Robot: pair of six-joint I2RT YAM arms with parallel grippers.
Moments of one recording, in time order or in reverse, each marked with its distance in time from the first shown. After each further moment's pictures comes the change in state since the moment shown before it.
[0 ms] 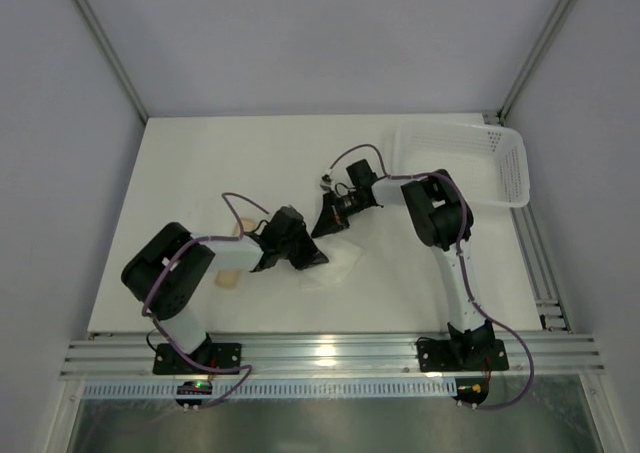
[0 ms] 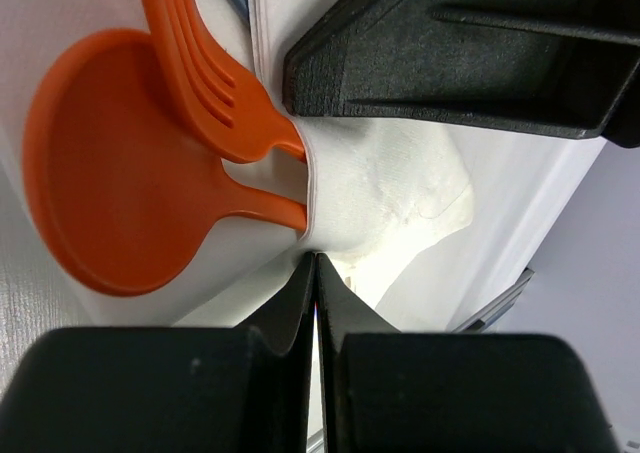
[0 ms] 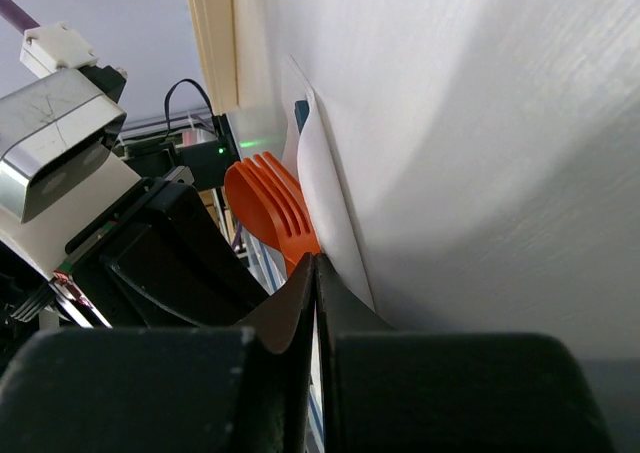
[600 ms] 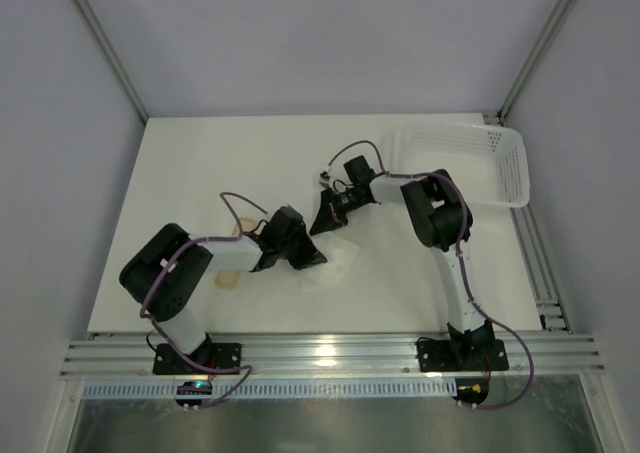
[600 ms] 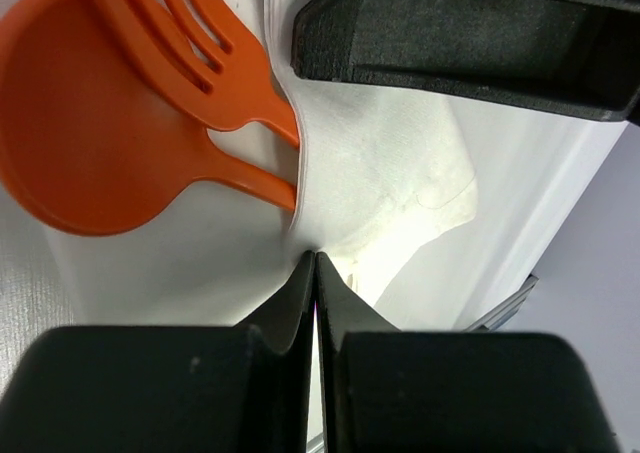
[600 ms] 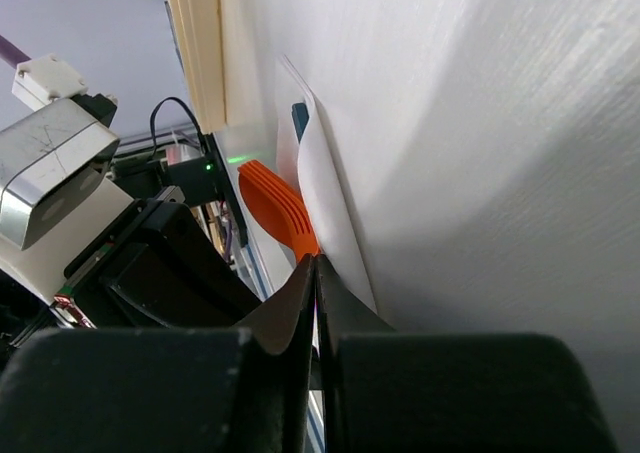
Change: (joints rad) left arm -0.001 -0.011 0.001 -0.019 -0.015 0.002; right arm 0.005 -0.009 0.031 -0.023 0.048 0.006
